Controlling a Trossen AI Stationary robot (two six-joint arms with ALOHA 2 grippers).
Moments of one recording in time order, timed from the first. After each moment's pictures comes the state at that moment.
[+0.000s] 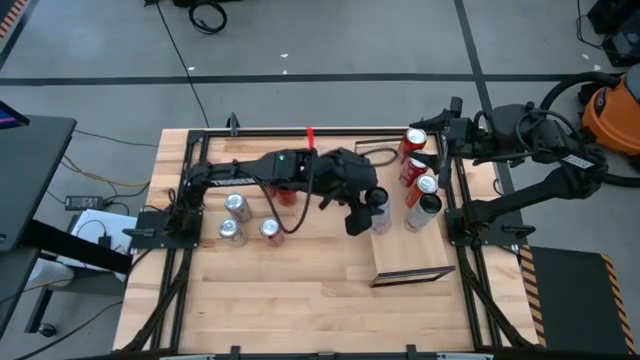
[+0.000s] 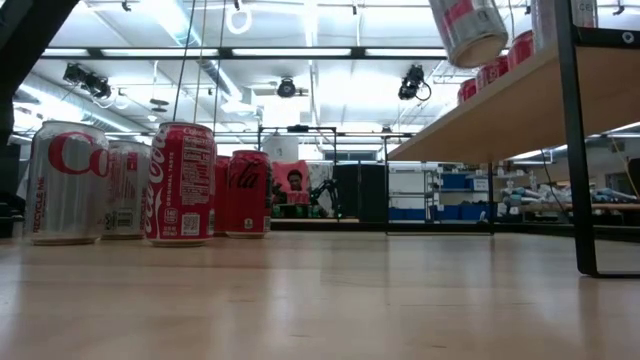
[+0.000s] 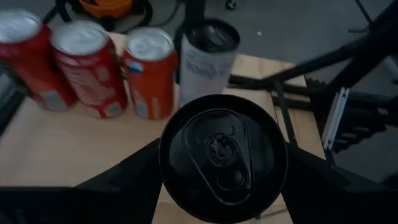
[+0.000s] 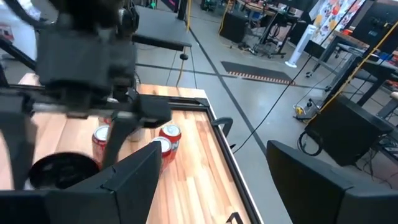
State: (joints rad) left arm -0.06 2.07 2.35 -0.83 -0.06 -0.19; right arm 0.02 0.94 1.48 -0.81 0.31 -0.18
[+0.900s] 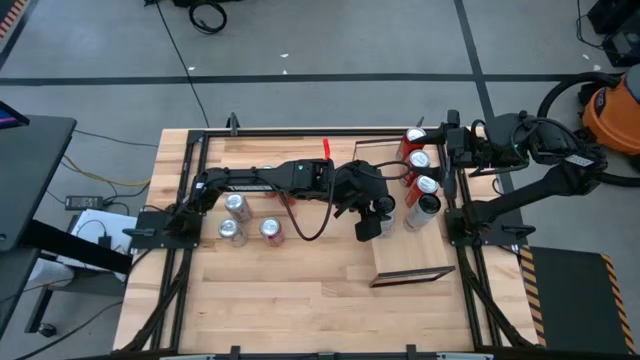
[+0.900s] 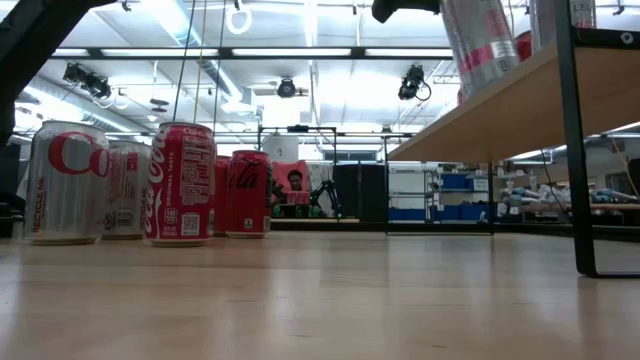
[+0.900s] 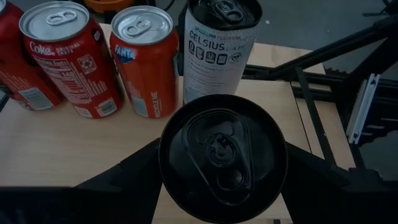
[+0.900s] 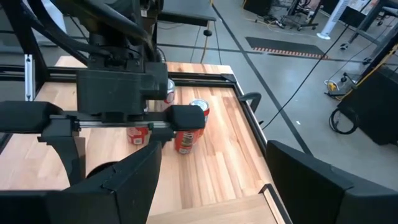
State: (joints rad) left arm -0.06 2.16 2.35 -0.78 -0.07 -0.14; right arm 0.09 0.93 1.48 -0.94 0.30 -0.06
